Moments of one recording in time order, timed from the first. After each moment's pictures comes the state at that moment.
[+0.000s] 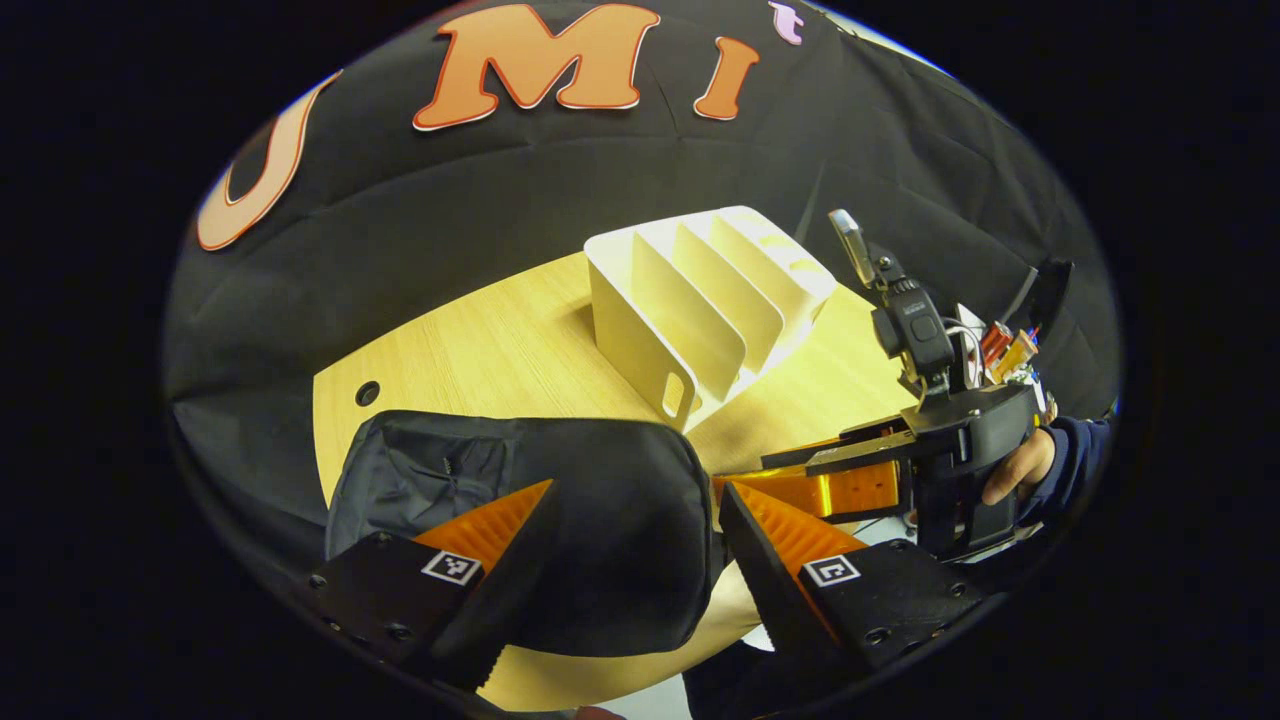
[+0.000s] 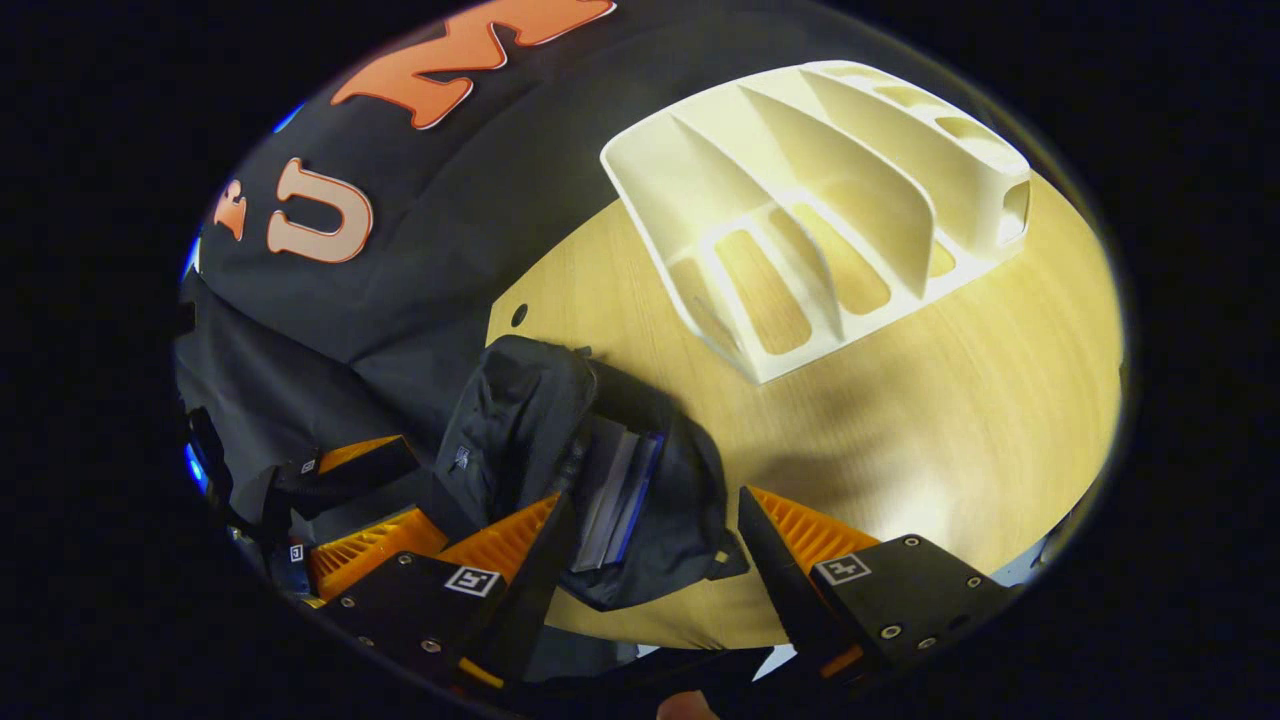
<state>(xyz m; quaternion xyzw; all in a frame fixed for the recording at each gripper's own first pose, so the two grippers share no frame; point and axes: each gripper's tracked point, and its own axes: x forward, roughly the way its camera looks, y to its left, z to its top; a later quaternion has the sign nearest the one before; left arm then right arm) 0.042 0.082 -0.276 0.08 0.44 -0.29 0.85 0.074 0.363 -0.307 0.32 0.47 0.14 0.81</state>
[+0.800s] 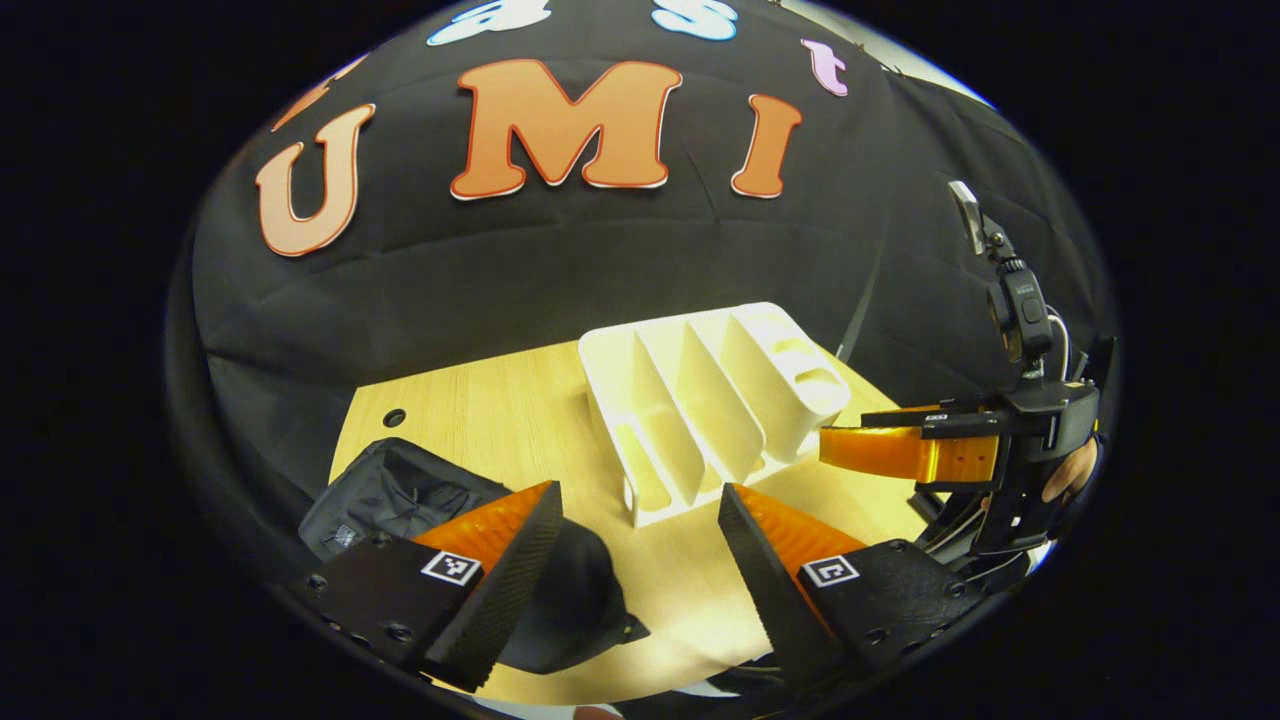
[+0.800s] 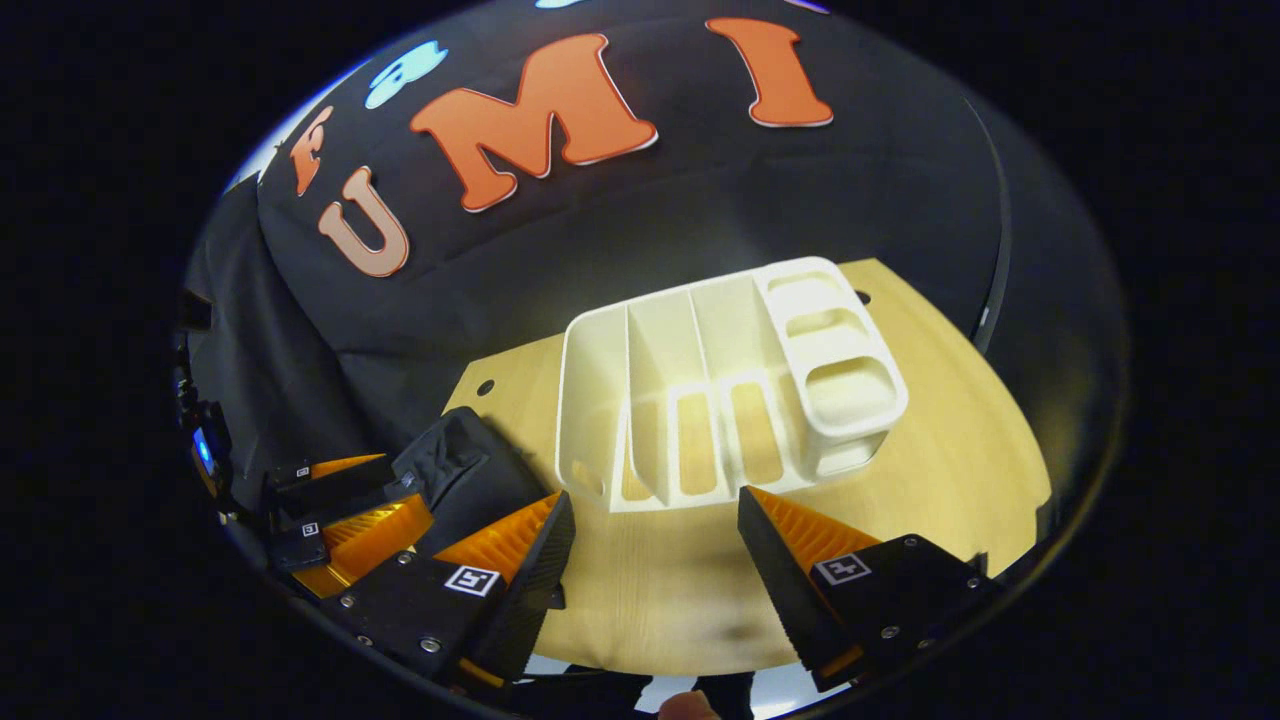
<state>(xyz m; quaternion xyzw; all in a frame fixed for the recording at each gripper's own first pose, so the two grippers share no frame) 0.040 -0.031 -0.209 0.02 0.33 -0.17 0.93 0.112 0.168 -0.210 0.16 0.32 0.13 0.92</state>
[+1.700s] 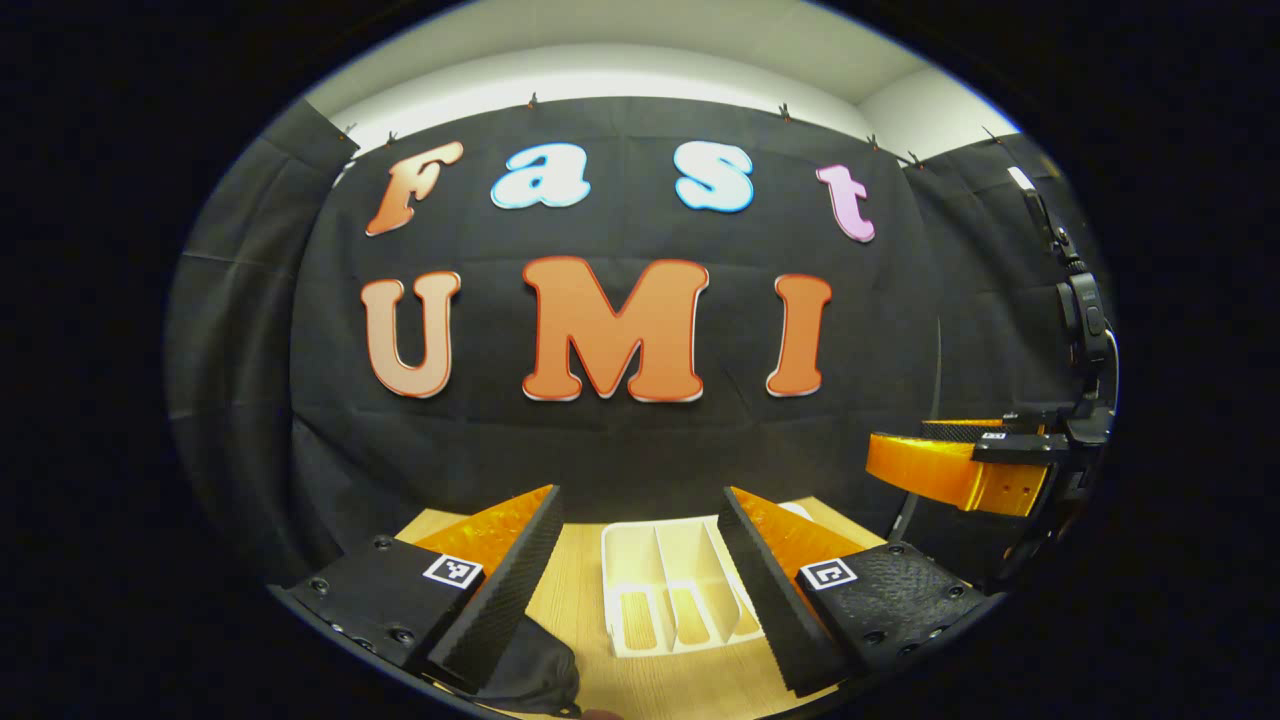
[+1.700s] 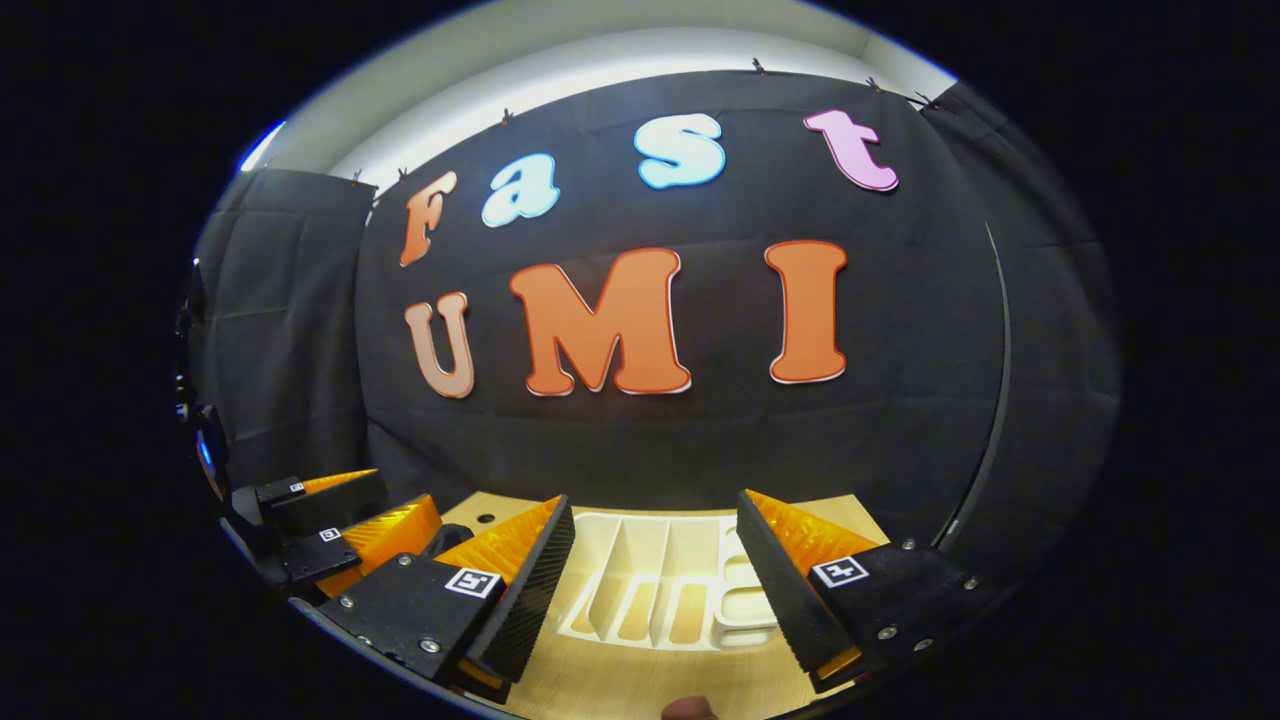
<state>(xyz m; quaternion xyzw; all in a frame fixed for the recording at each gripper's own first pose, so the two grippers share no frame) 0.026 -0.075 -0.046 -0.01 0.03 -0.02 1.00 0.108 0.083 -0.047 0.09 0.01 0.14 0.99</state>
